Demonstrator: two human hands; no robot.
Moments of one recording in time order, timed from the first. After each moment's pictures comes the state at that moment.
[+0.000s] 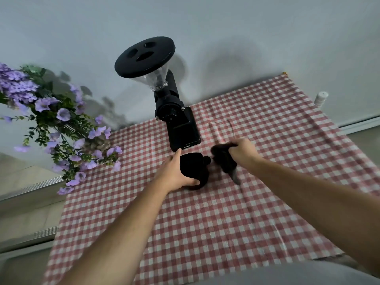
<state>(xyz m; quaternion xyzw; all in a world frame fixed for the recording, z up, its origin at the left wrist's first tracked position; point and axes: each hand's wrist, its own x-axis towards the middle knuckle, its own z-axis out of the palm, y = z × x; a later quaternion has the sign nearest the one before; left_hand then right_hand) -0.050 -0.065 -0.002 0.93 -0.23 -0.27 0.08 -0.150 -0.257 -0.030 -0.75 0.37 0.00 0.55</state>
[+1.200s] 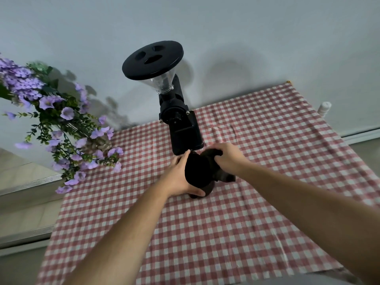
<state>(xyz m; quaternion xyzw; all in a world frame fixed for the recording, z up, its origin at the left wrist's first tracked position) -0.048 -0.065 0.000 0.90 -0.29 -0.32 0.11 -0.132 -0.232 -0.010 -0.82 0.24 0.01 0.52</state>
